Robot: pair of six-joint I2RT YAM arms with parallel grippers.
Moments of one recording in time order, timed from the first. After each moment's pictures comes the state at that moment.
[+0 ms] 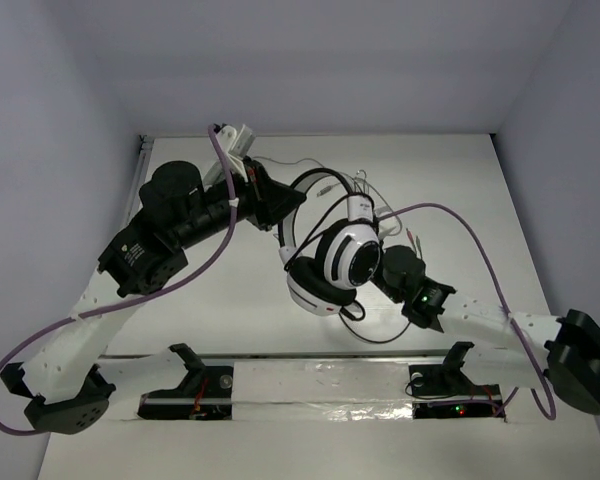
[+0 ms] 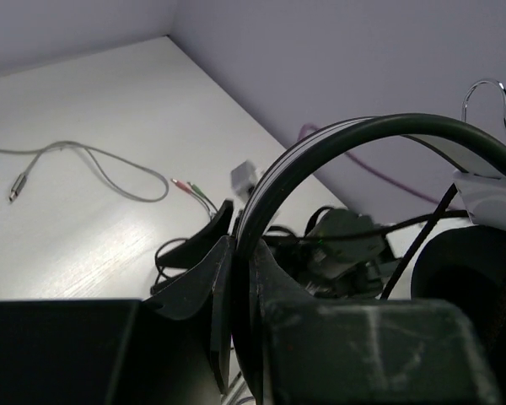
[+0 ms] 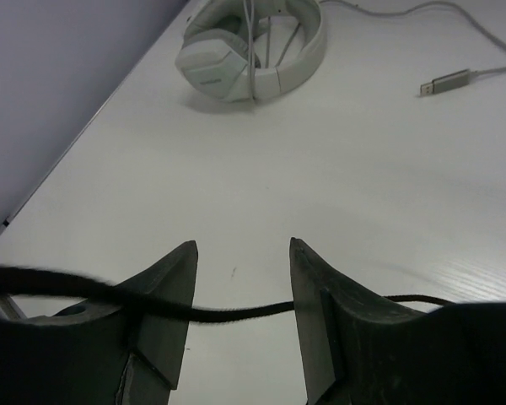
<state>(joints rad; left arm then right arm) -0.78 1.03 1.45 -0.51 0.19 -0.45 0.89 1.06 0.54 0.43 0.27 0.41</state>
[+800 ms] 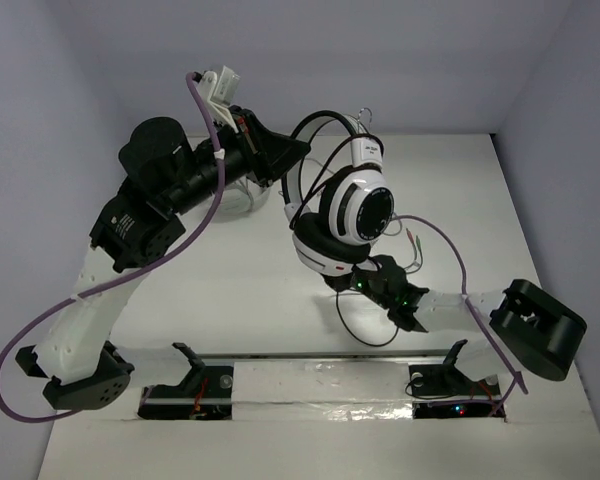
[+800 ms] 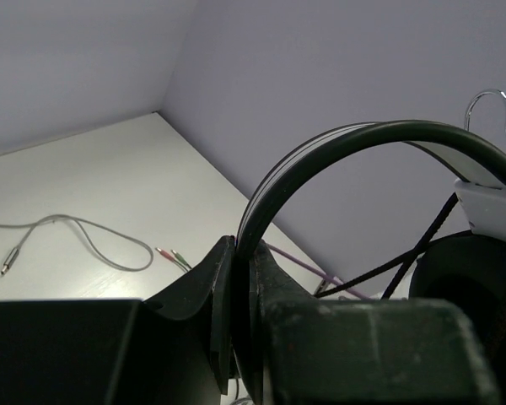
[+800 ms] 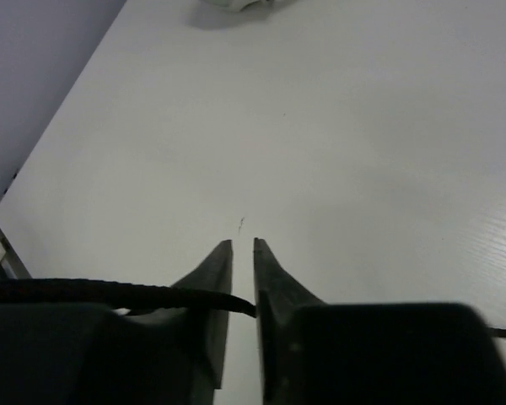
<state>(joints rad) -0.74 1.22 1.85 -0.54 0.21 -0.50 0.89 1.36 0.43 0.73 0.16 0.54</state>
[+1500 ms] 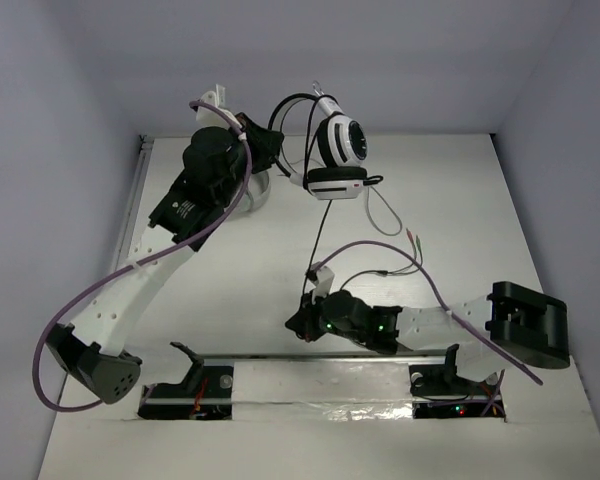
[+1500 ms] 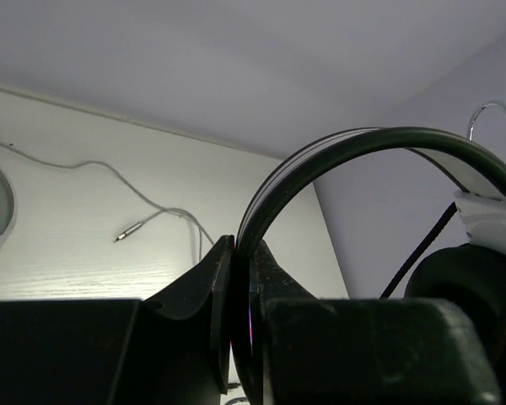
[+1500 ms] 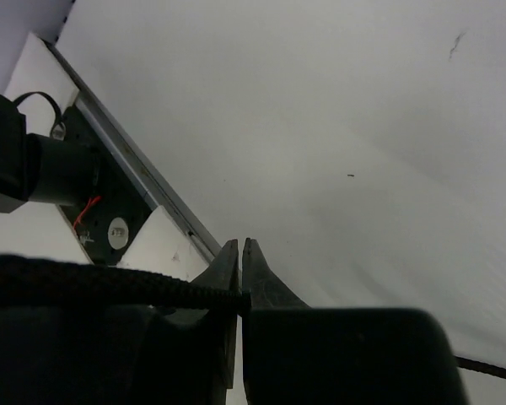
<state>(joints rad) -0.60 1.26 1.46 -0.26 -0.20 -0.71 1.26 1.40 0.53 0.45 0.17 0.73</state>
